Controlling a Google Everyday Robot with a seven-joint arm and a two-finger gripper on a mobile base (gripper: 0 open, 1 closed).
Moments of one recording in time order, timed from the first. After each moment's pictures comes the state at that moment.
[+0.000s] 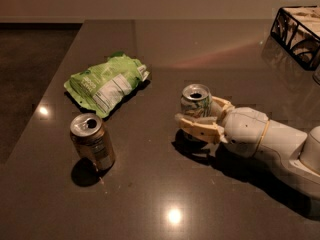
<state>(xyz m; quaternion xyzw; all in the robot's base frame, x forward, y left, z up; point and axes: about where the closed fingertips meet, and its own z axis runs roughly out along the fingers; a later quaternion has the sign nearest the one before) 0.476 -0.085 0.885 -0.34 0.63 0.32 0.62</state>
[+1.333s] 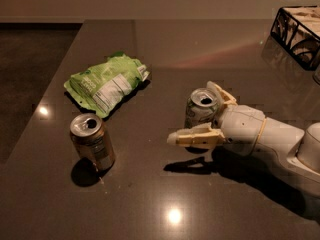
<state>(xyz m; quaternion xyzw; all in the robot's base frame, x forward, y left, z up) 0.474 -0.076 0.891 -0.35 0.62 0.32 0.62</state>
